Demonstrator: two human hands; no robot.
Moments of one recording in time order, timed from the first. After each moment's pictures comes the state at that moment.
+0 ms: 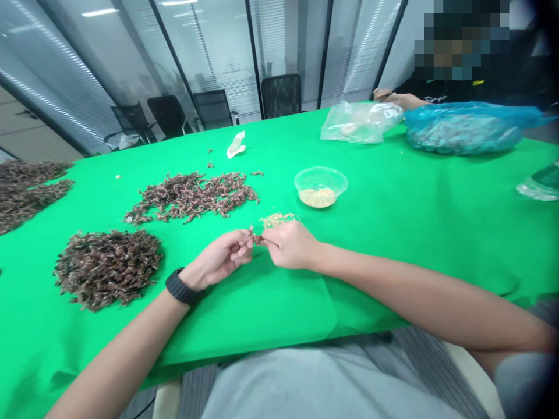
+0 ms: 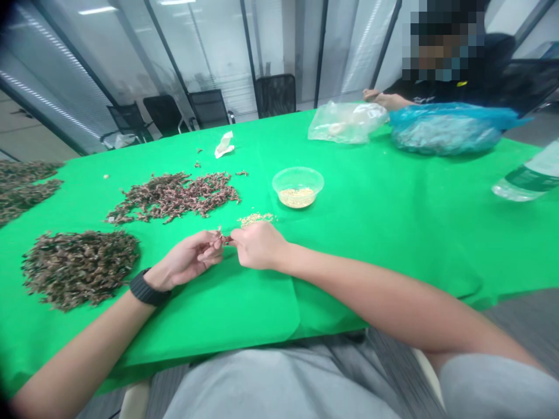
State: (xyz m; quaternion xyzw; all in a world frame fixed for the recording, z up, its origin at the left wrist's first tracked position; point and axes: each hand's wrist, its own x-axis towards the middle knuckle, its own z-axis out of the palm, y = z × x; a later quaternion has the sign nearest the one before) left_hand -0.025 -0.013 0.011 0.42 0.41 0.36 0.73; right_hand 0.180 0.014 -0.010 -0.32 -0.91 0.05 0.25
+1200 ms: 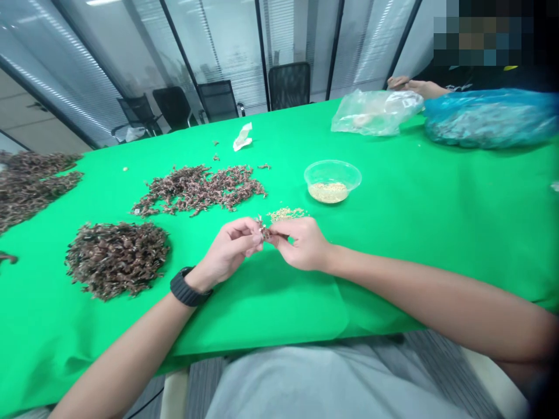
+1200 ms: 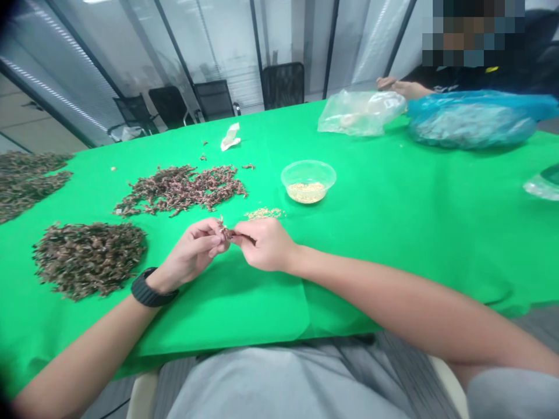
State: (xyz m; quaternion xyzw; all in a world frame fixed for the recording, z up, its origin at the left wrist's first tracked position) left_hand -0.017 -0.027 0.017 0.51 0.34 0.47 0.63; right_hand 0.177 0.004 -0.006 -0.23 -0.84 0.18 0.47
